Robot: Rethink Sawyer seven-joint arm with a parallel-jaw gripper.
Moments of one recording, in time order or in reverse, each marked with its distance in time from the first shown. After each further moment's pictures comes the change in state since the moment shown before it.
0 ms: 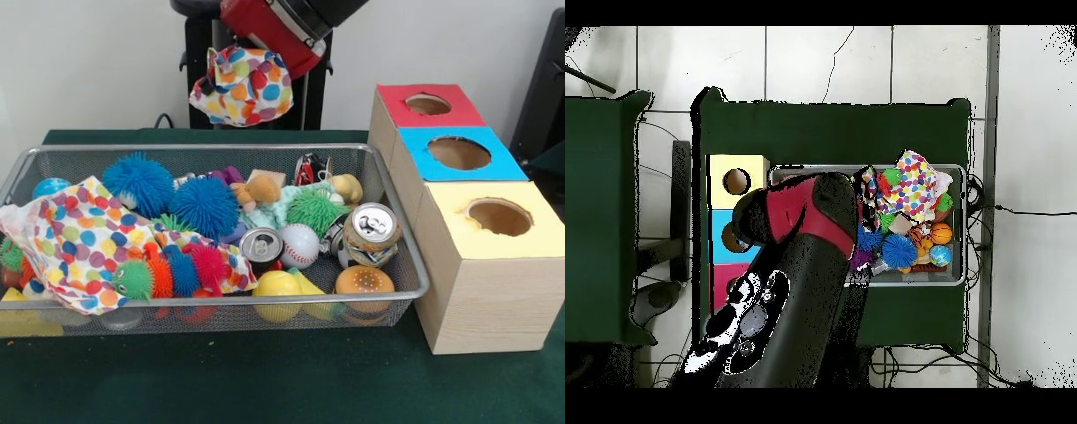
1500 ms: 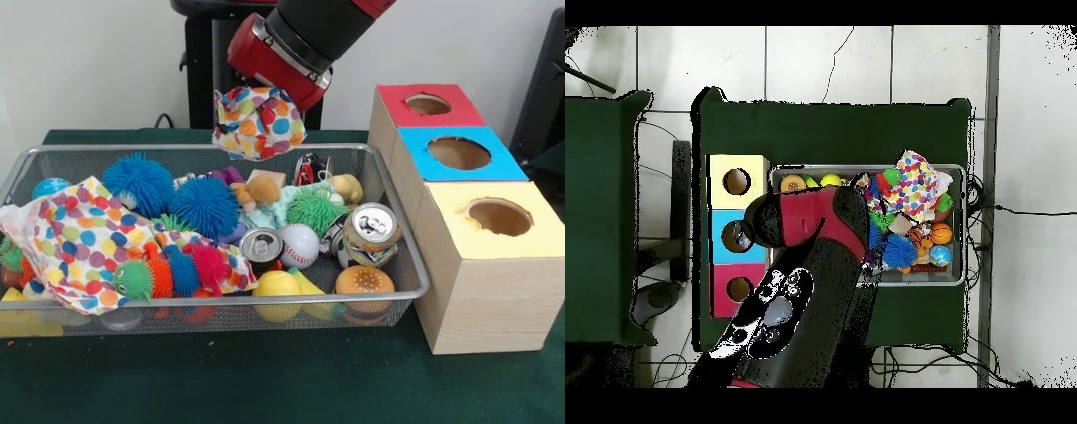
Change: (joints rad) arm -0.022 0.036 0.000 0.067 0.156 -0.122 0.015
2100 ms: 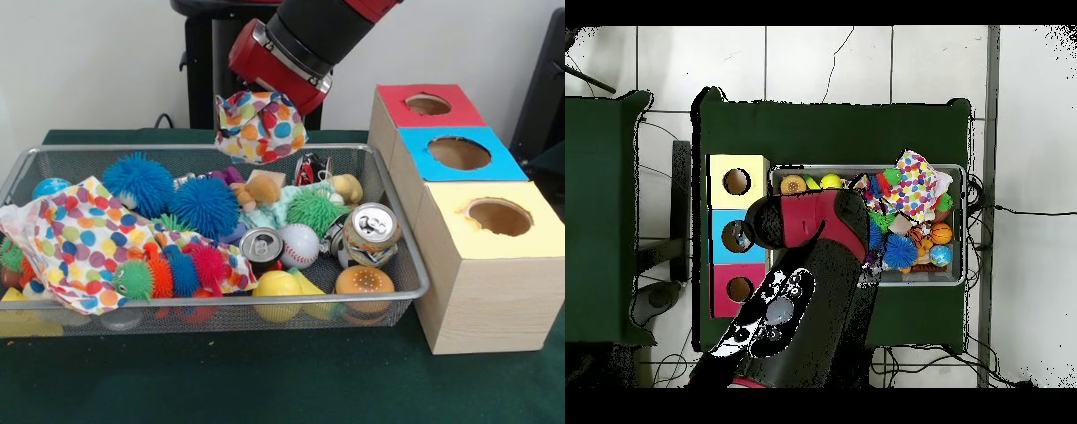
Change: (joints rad) arm 0.000 0.005 0.000 0.010 0.014 -0.020 0.000
